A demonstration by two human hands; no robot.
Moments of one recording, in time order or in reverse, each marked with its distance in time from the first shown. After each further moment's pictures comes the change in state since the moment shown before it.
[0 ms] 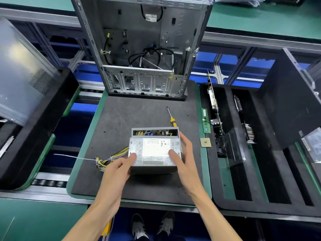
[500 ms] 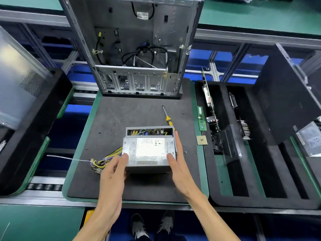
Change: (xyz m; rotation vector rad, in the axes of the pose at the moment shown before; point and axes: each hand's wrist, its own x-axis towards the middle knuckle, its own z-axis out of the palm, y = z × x) left_hand -0.004 -0.015 0.010 -0.066 0.077 0.156; right_hand -0.003 0.005 0.001 -0.045 -0.098 -0.019
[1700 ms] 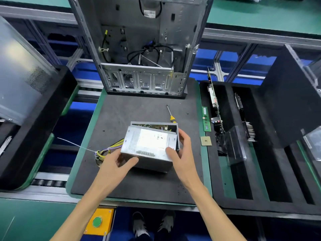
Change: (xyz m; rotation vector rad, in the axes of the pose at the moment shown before) left_hand 0.047 0.000 -0.034 0.498 -0.257 0.165; right_hand 0.025 0.005 0.002 -0.006 0.129 -0.013
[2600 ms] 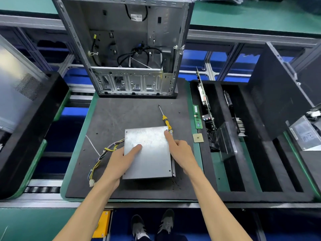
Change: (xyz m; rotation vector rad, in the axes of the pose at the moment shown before) left_hand 0.032 0.006 0.039 -0.265 0.062 -0.286; right_hand 0.027 -0.012 -0.017 -0.359 0.071 0.433
